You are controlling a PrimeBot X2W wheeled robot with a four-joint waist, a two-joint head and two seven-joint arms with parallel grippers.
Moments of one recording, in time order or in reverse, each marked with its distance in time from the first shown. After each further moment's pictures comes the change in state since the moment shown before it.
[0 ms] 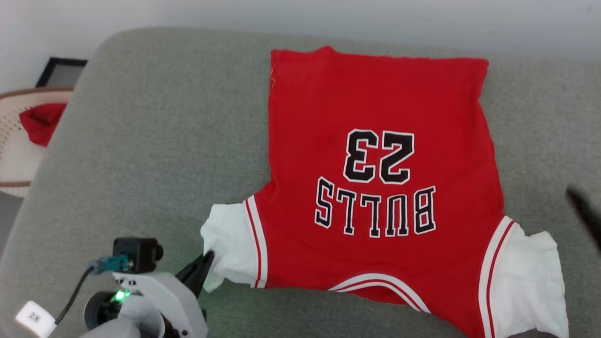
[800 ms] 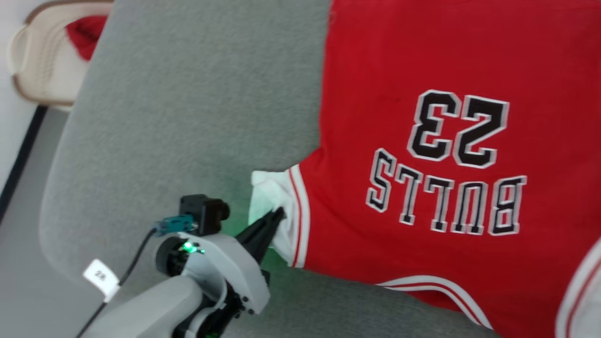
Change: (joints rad) left arm -0.180 -0.215 -0.041 0.099 0.099 -0.120 -0.013; right arm -0.896 -0.165 0.154 0.891 -0.205 0.000 -0.163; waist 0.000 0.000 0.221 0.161
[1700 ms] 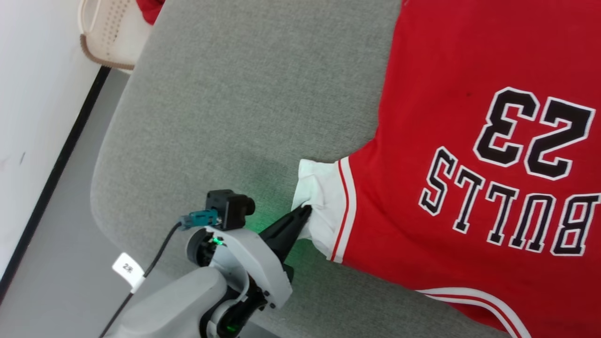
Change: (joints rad) left arm -0.043 -0.138 -0.021 0.163 -0.002 -0.121 -0.038; right arm -0.251 0.039 -0.253 0.364 -0.427 0.000 0.163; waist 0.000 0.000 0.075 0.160
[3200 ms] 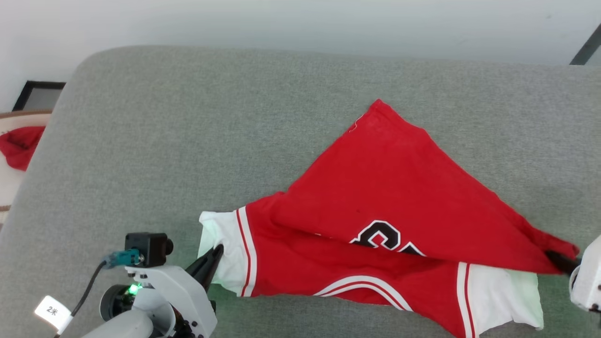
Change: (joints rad) left arm 0.184 0.251 0.056 -0.099 -0.089 0.134 0.013; right arm 1.073 0.134 0.117 -0.906 0.668 0.000 0.151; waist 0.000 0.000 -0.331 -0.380
